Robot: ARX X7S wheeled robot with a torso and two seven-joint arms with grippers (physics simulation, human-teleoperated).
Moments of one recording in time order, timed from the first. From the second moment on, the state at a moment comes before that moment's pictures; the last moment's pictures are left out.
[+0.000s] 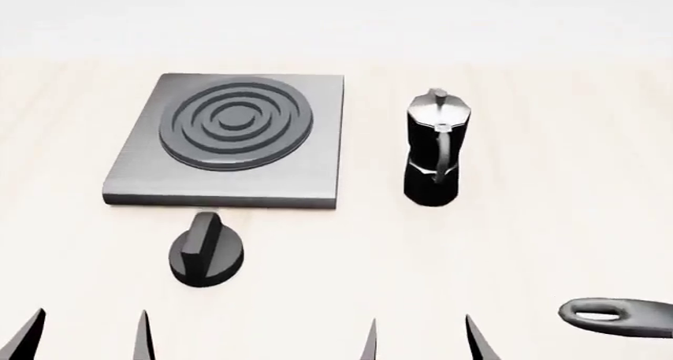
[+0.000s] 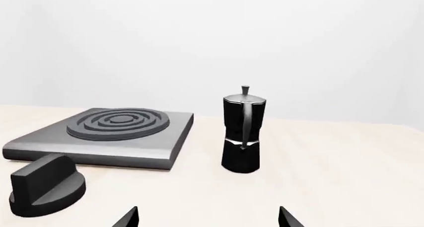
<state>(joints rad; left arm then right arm) 0.01 -0.14 0.14 0.10 -0.08 0.09 -0.18 0.02 0.14 -0.19 -0.11 0.09 -0.01 0.14</state>
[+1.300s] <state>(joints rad) 0.02 -0.18 0.18 0.12 -0.13 0.09 -0.23 0.01 0.17 -0.24 -0.13 0.14 -0.03 0.18</state>
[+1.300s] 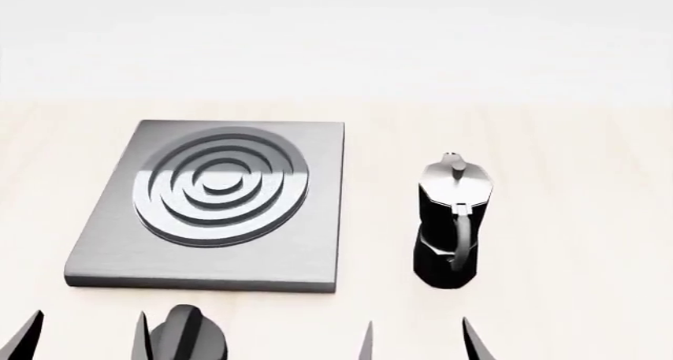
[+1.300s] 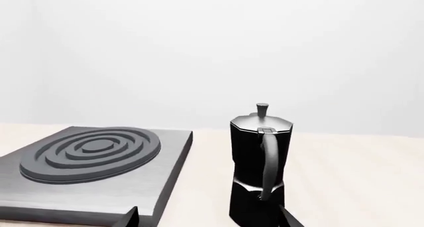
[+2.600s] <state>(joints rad) 0.02 -0.22 0.22 0.10 -0.16 0.10 -0.26 -0.01 0.20 -0.27 -0.15 0.16 -0.05 0.23</state>
